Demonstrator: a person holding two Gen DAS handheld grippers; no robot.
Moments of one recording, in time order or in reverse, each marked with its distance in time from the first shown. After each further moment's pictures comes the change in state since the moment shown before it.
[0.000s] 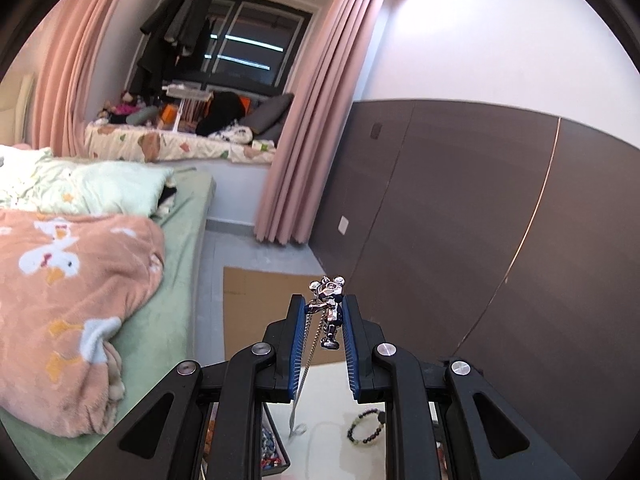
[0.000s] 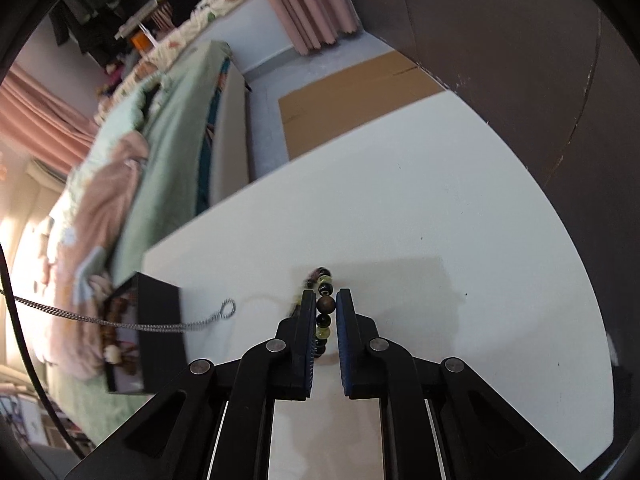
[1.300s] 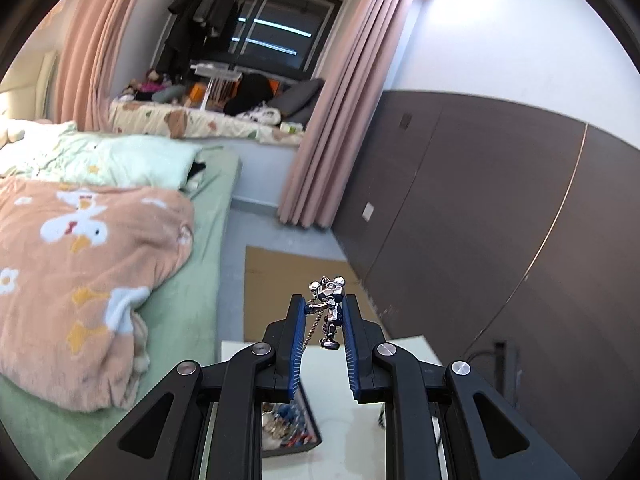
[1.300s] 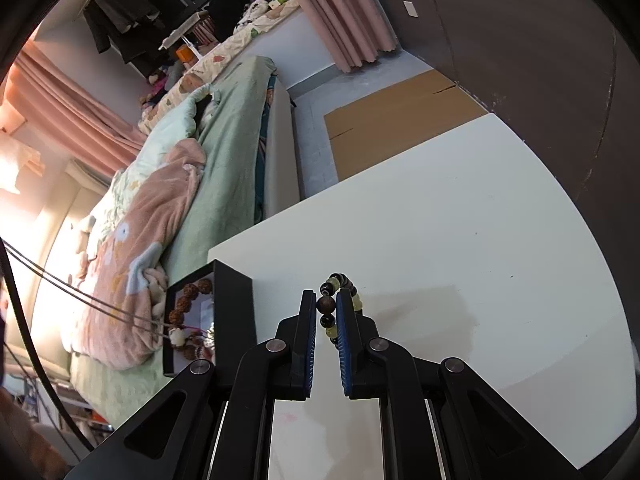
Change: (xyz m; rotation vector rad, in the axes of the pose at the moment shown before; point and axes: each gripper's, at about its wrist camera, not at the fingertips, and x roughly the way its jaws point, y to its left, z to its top) left arm 0.001 0.037 -0.022 -0.063 0.090 0.079; right arm -0.018 0.040 -0.011 -0.041 -0.049 0.129
